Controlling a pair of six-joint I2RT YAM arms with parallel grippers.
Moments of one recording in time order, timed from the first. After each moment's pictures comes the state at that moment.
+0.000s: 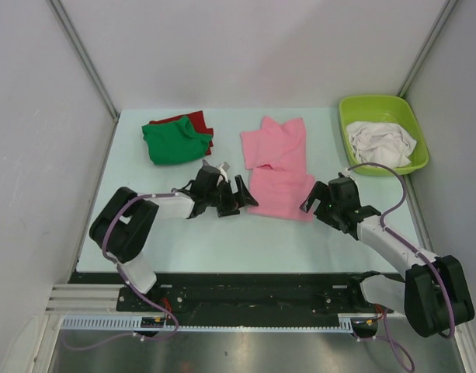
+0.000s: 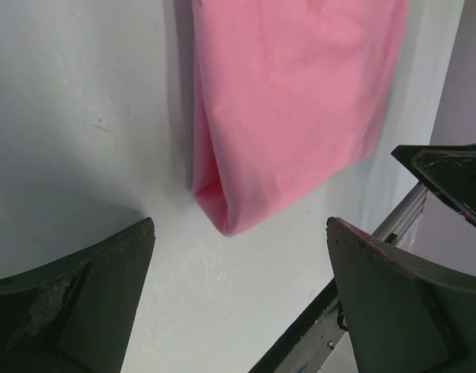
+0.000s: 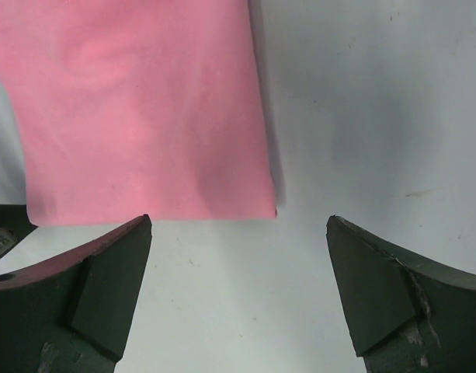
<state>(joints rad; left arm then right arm) -0.55 1.70 0.78 0.17 0.40 -0.83 0.32 1.14 0.57 -0.27 0.03 0.76</state>
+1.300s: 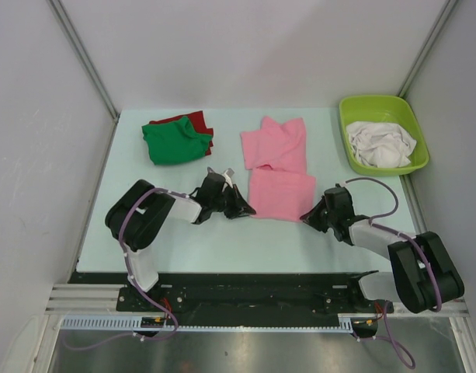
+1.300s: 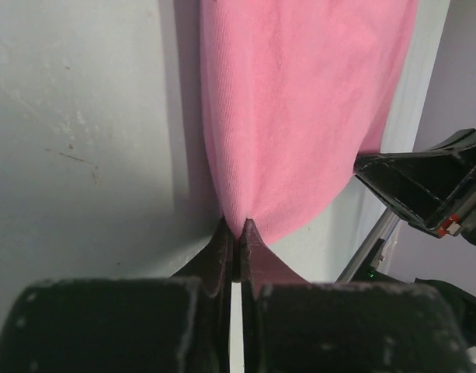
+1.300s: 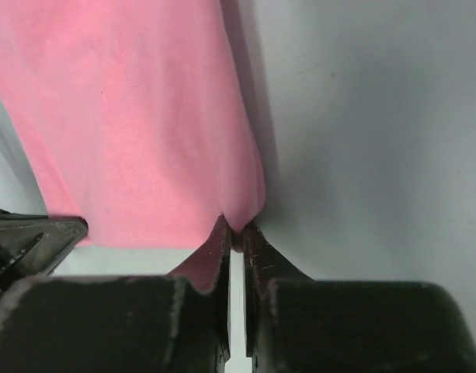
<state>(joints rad) -0.58 1.85 0.75 0.41 0.43 -0.93 0.32 1.29 0.41 0.06 -0.08 0.95</state>
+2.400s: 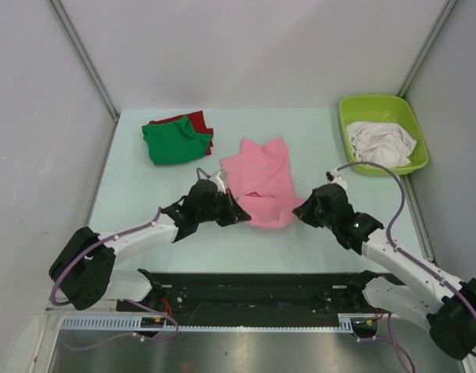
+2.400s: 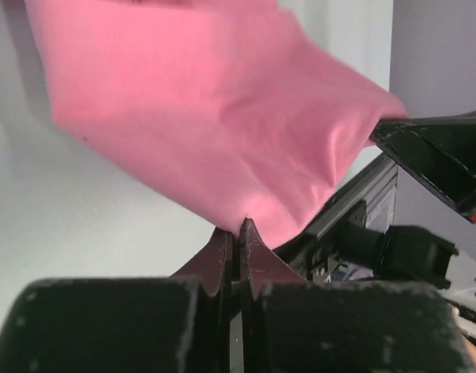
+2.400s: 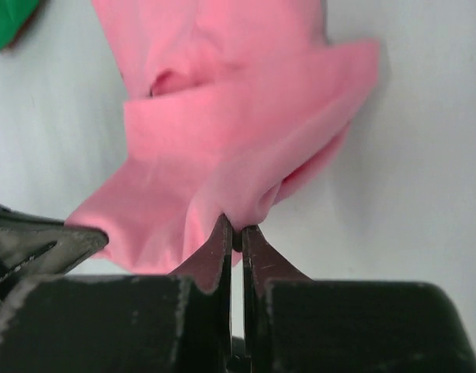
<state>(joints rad) -0.73 1.30 0.61 0.09 0.25 -0.93 0.65 0.91 0.60 -0.37 0.16 0.92</state>
